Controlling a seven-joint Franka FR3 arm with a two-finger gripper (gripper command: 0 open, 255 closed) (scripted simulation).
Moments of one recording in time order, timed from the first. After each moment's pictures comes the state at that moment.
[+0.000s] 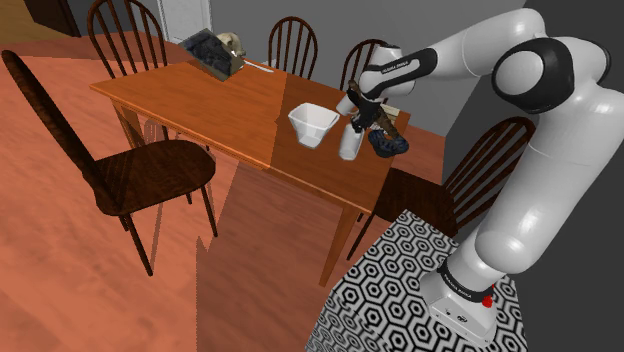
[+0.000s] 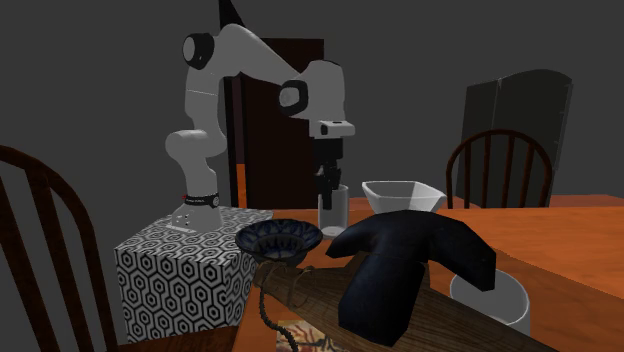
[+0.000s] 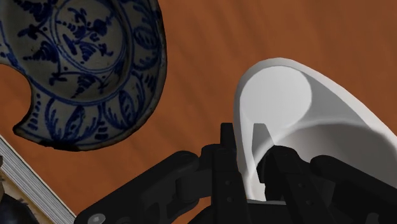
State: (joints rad) arm -0.11 0.19 -0.29 -2.01 0.03 2.26 -0.23
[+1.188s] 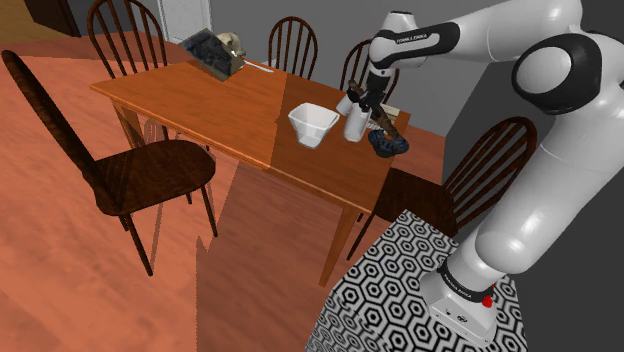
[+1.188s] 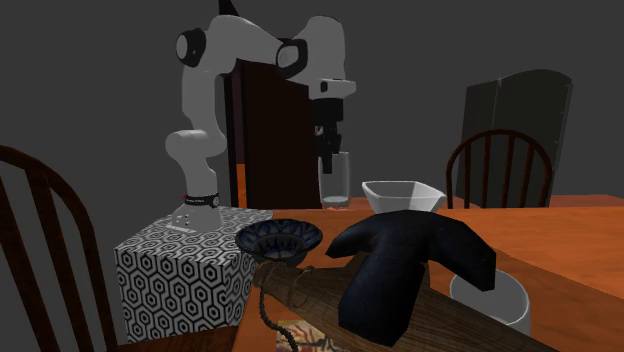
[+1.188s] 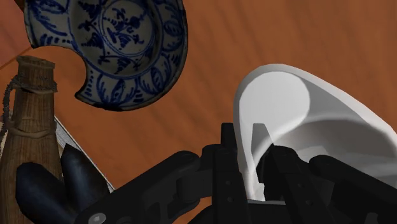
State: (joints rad) arm -0.11 0.10 -0.29 -1.88 0.00 2.04 -0.22
